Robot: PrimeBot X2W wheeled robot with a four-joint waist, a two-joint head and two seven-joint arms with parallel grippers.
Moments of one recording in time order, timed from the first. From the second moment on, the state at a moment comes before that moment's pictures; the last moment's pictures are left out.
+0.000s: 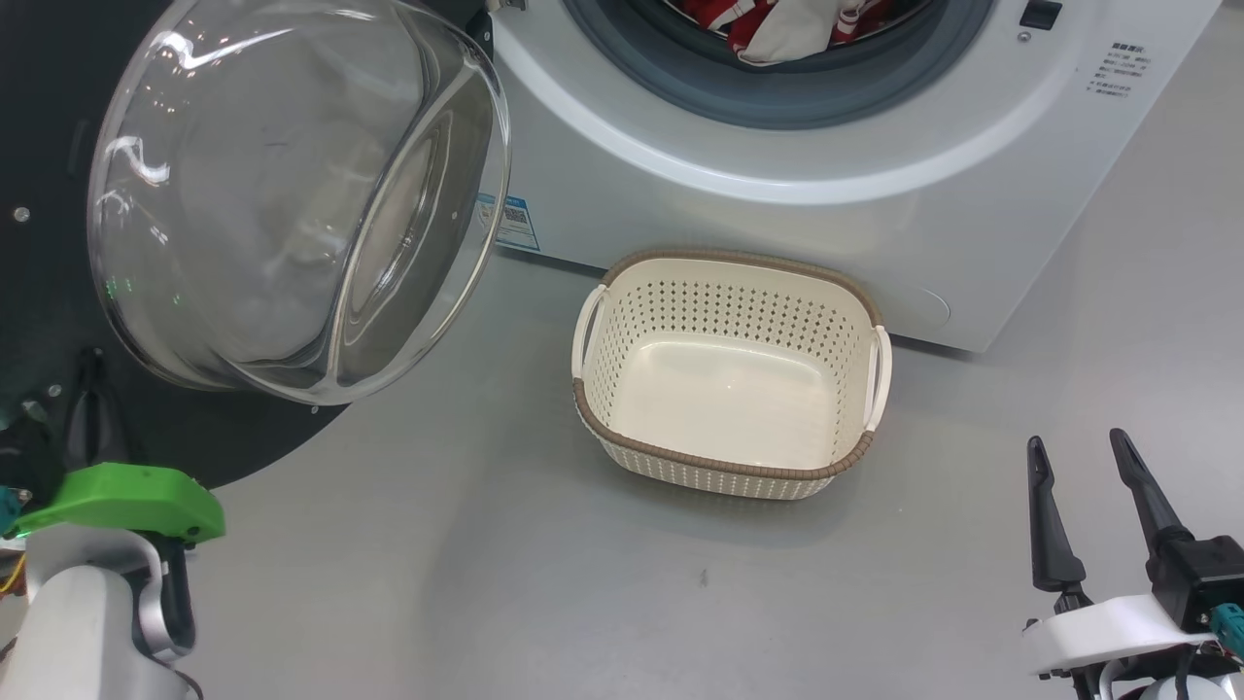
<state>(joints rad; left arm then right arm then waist) -0.31 0.14 0.04 0.44 -0.40 0.11 -0.24 0.11 -0.13 0.01 0.04 0.16 0.00 -0.26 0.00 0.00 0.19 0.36</state>
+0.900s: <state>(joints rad) -0.22 0.10 0.01 0.35 -0.33 0.12 -0.25 0.09 -0.11 0.02 0.07 0.15 0.03 -0.26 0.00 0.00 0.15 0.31</state>
